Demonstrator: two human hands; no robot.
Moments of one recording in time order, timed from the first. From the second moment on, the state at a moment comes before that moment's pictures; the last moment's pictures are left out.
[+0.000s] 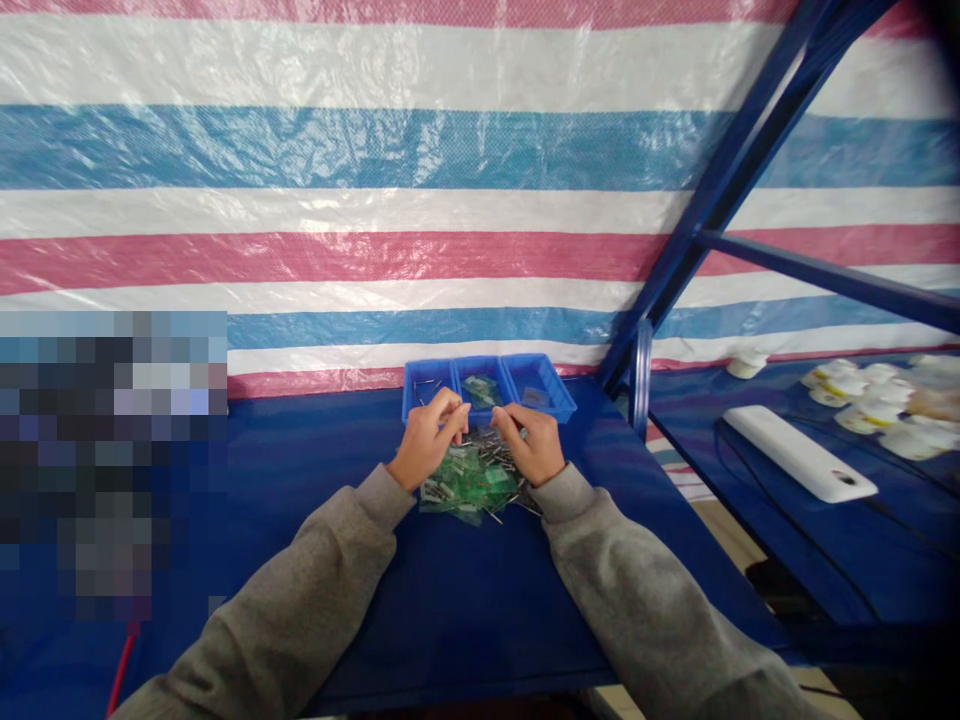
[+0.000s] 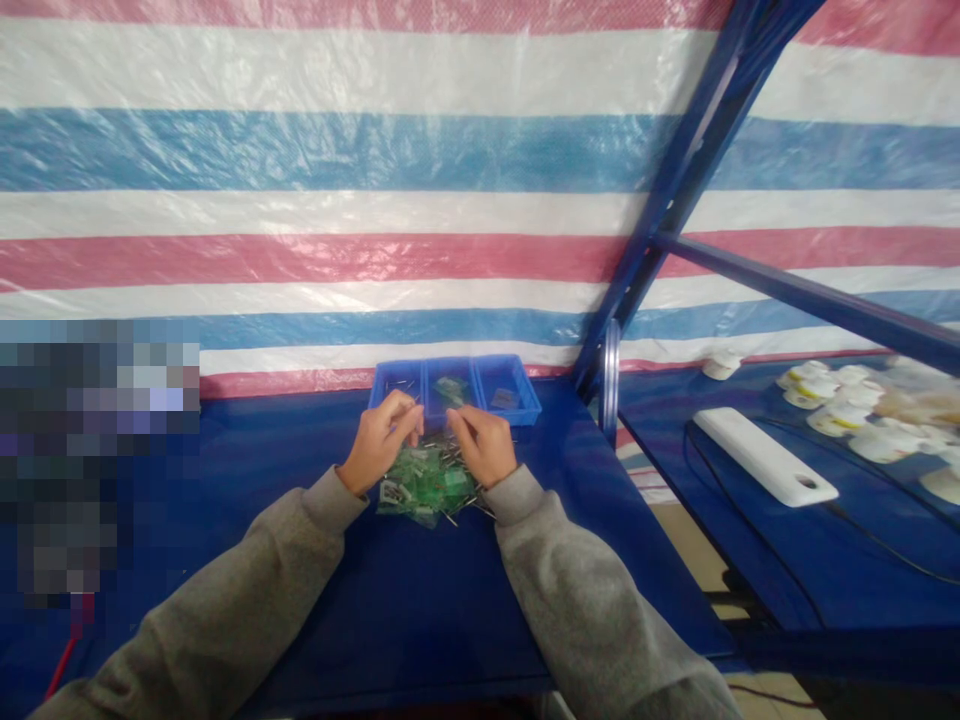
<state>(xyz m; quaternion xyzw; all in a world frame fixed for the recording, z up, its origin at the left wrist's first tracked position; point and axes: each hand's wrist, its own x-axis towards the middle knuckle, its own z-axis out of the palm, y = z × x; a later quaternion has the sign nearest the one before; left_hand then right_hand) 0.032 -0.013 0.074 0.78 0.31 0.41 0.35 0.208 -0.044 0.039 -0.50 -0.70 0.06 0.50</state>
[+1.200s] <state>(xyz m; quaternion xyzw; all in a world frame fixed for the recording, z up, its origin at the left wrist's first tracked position) 0.034 -0.007 0.064 0.78 0.34 0.43 0.29 0.207 -0.043 0.034 -0.49 -0.71 0.11 0.50</state>
